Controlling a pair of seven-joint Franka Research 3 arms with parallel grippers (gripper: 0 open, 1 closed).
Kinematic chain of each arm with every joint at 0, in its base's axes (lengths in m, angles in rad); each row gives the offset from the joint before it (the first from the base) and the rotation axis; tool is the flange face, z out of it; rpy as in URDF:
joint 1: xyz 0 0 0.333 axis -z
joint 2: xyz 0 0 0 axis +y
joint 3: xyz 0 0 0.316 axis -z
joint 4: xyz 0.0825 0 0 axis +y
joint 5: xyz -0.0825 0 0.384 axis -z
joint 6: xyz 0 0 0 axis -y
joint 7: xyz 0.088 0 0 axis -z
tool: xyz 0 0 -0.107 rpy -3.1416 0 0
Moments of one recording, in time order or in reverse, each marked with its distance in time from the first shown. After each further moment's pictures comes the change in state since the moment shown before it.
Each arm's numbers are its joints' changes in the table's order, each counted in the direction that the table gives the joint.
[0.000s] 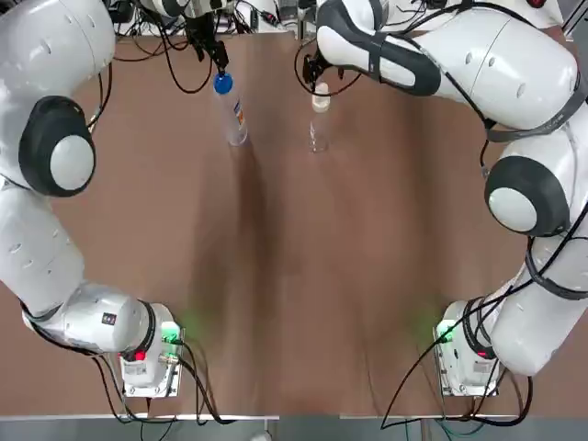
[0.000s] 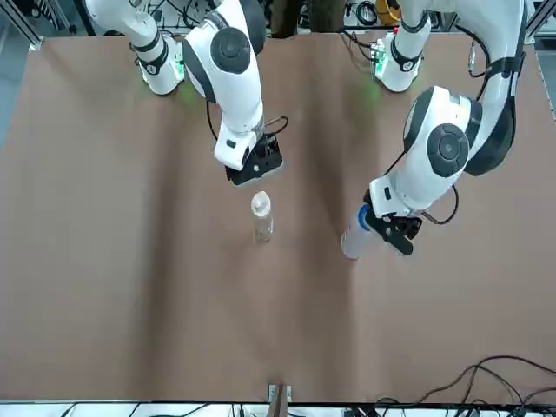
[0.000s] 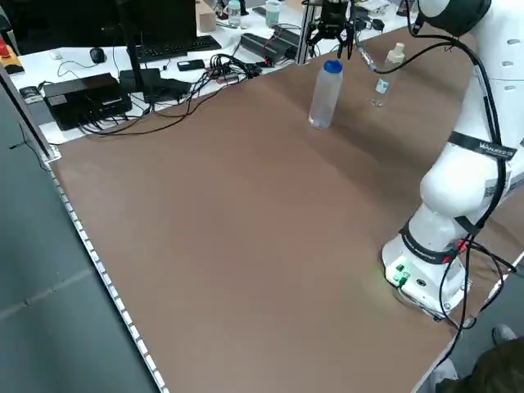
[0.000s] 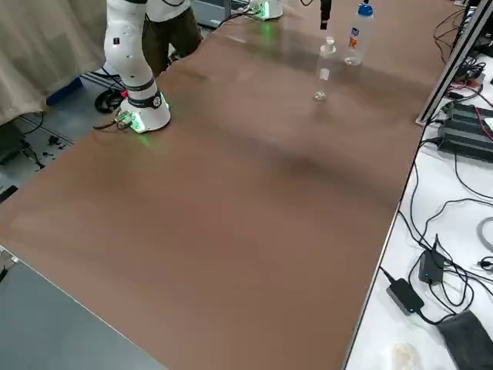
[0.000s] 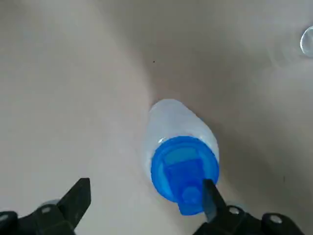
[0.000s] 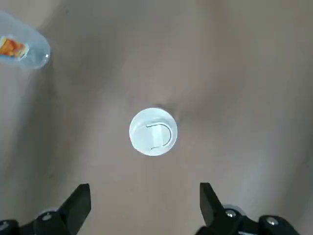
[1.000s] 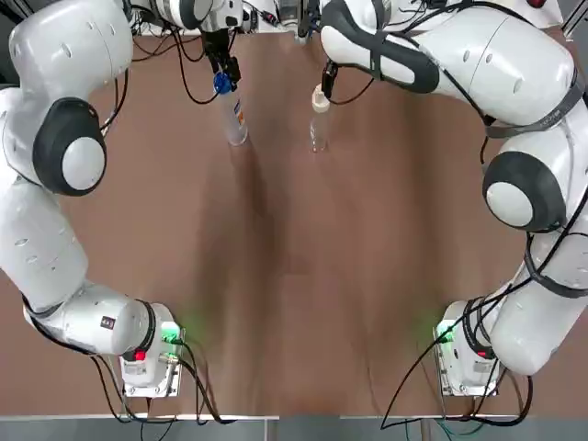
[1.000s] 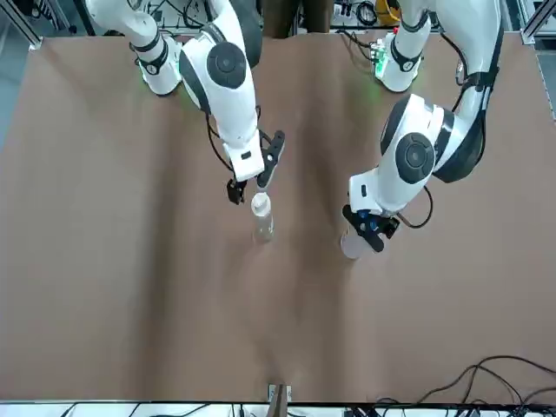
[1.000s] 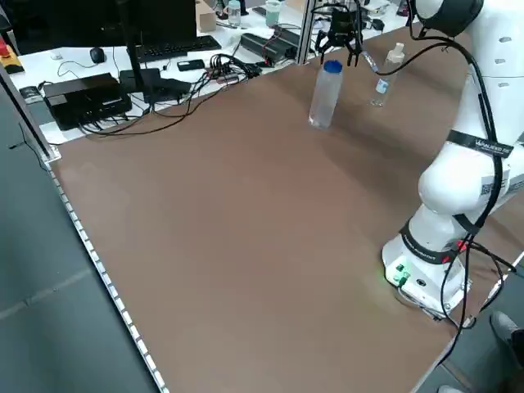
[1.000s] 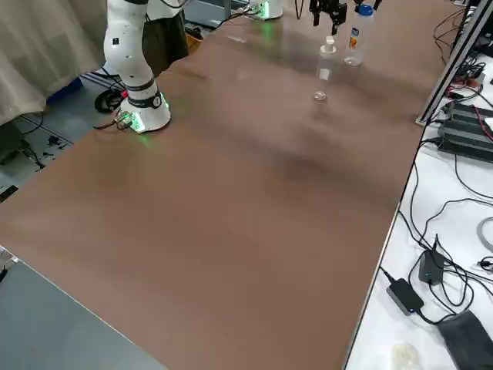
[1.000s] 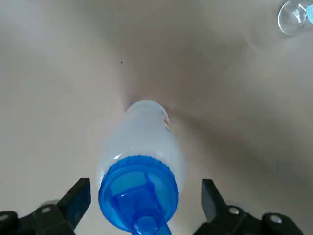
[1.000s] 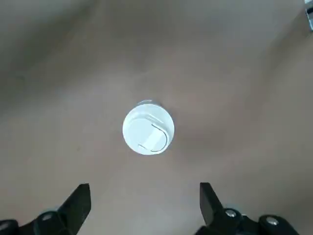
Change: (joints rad) left arm 0.057 0.048 -0.002 -0.006 0.000 -0.003 0.063; right arm 0.022 0.018 0.014 0.006 0.026 0.000 -0.773
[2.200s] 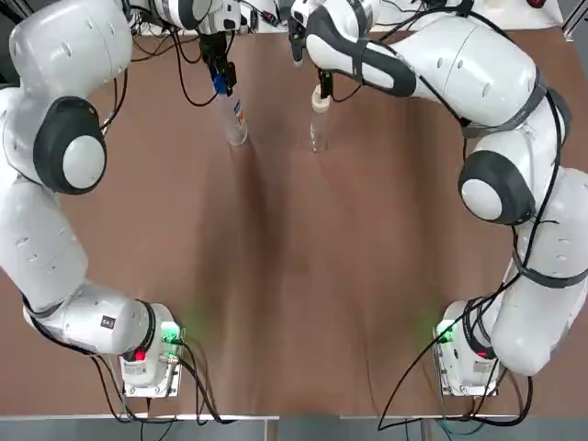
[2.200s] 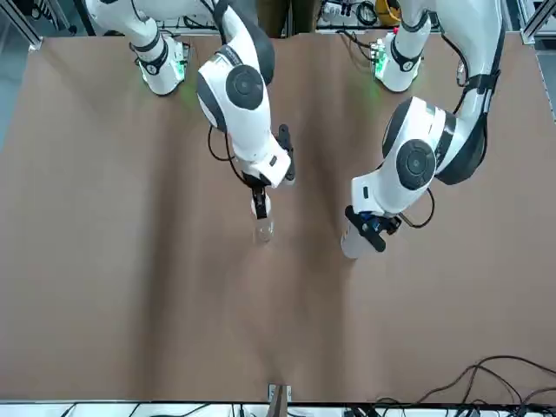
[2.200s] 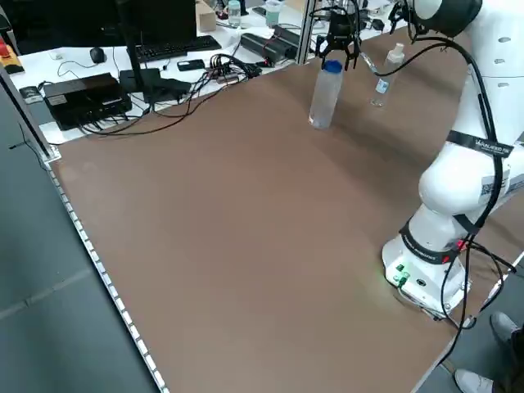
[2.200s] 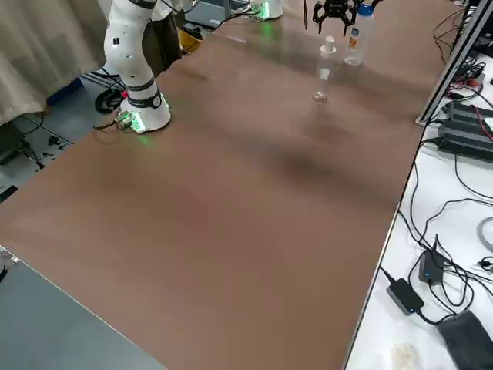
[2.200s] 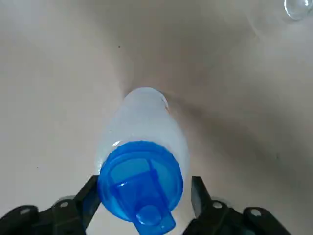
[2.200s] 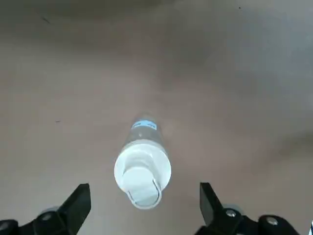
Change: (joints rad) left arm -0.008 0.005 -0.002 0.000 0.000 -0.044 0.004; right arm -0.026 0.145 -0.008 -0.158 0.010 0.009 -0.503
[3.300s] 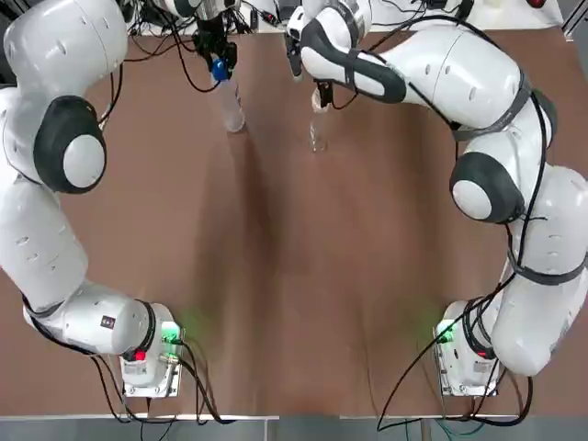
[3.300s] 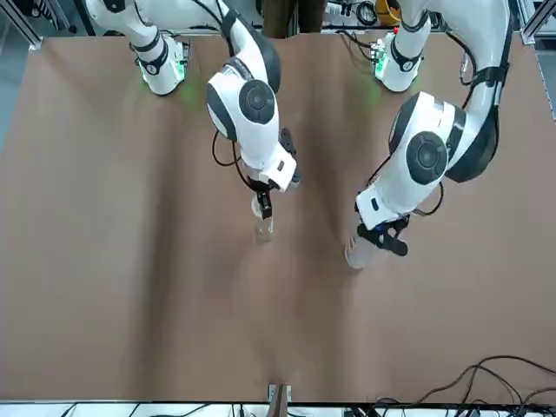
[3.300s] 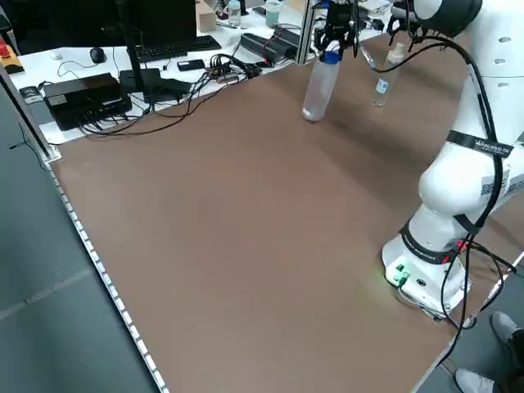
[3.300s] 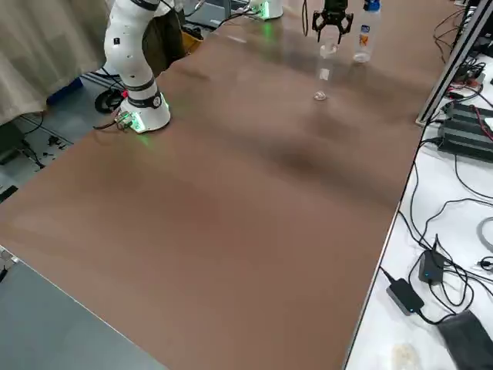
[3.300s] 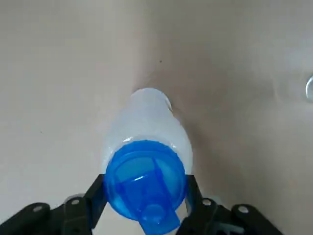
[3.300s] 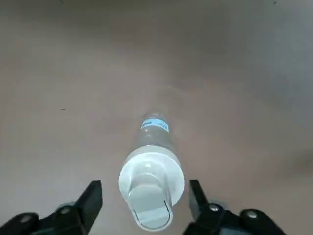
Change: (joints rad) left arm 0.001 0.001 -0.011 -0.060 -0.007 0.000 -0.459; right arm -0.006 0.044 -0.004 -0.014 0.013 -0.032 -0.083
